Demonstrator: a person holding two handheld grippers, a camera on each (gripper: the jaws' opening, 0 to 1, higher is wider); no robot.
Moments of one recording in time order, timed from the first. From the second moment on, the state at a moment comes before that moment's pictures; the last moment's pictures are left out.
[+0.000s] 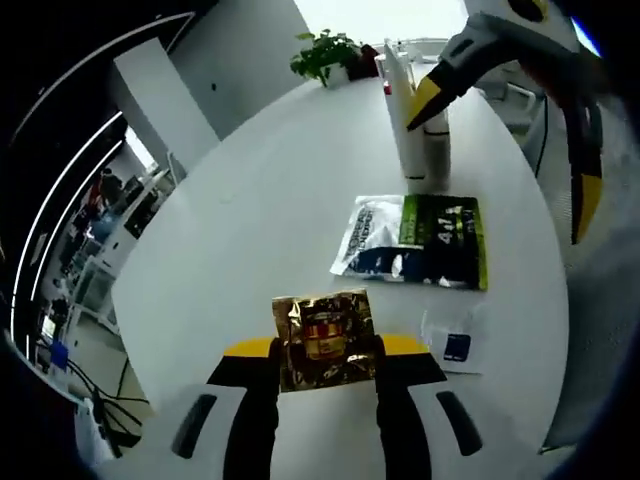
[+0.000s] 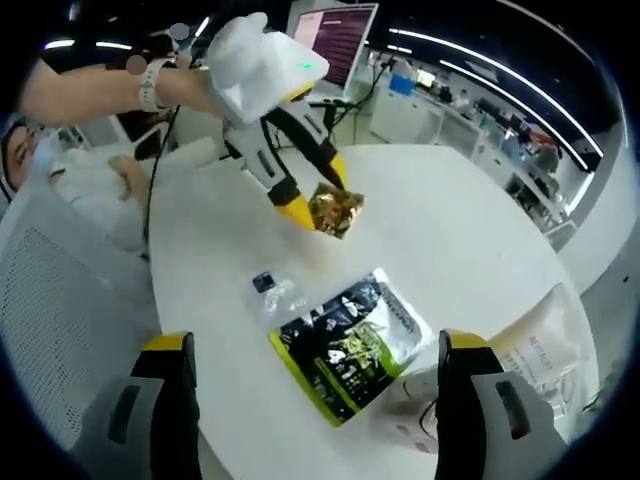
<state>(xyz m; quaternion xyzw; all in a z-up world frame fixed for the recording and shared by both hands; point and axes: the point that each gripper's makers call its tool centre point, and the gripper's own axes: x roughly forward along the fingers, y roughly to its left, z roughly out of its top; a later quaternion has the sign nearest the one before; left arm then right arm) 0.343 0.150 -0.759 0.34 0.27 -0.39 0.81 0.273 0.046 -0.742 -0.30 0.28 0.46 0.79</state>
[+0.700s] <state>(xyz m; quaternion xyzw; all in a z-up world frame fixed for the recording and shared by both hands) 0.301 0.133 -0.730 0.31 0.23 -0.38 0.84 0.274 0.068 -0.708 -0.23 0.21 0.50 0.81</state>
